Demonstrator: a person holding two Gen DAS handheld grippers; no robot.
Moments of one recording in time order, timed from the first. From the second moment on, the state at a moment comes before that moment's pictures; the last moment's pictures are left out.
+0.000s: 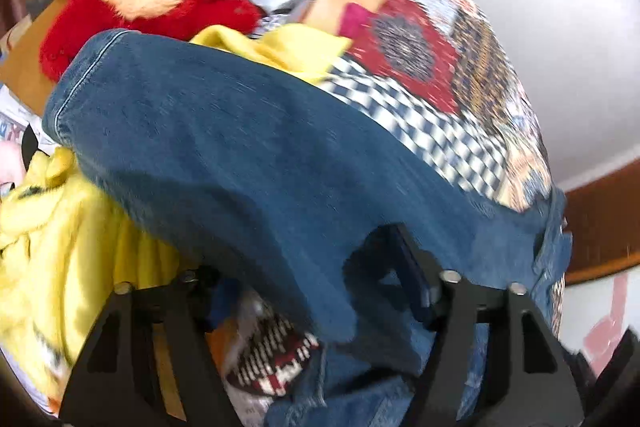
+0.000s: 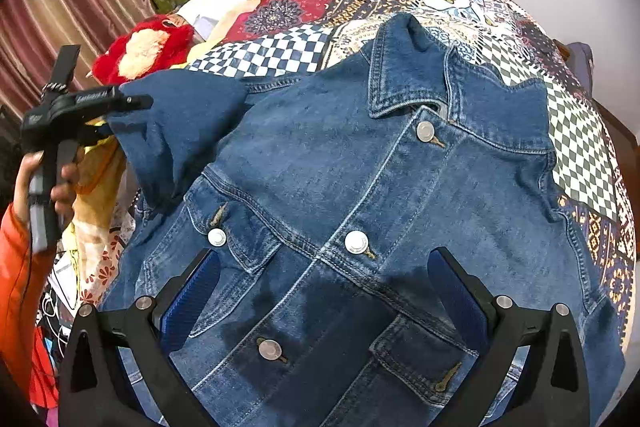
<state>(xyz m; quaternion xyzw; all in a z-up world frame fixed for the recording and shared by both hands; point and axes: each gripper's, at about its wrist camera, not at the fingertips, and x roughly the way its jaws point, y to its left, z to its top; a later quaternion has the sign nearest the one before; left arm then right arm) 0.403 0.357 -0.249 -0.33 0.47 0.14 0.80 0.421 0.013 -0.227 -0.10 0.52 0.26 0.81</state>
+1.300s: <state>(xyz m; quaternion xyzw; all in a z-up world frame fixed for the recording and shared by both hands) 0.381 0.032 -0.231 -0.01 0.52 -0.08 0.85 0.384 -0.139 -0.168 -0.05 0.49 0.17 0.85</state>
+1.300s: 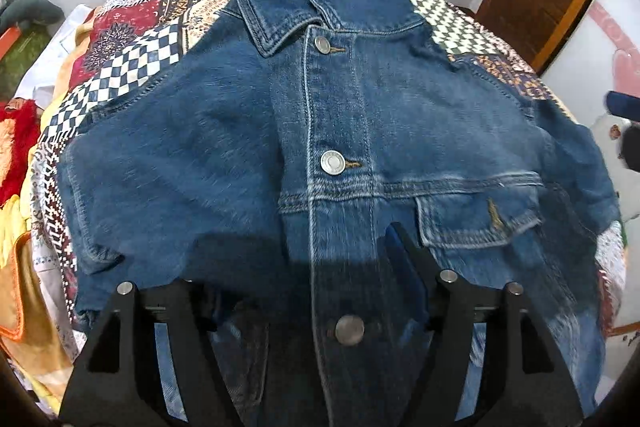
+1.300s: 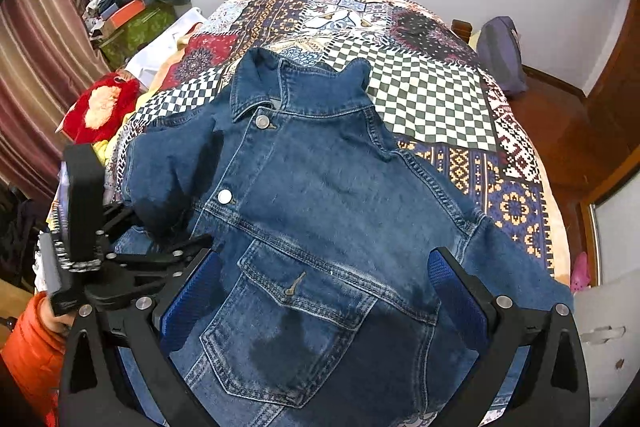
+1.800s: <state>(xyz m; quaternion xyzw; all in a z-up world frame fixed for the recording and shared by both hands) 0.315 0.192 -0.190 -0.08 0.46 0.04 0.89 0.381 -0.004 -0.162 -0.15 0.45 0.26 0.84</state>
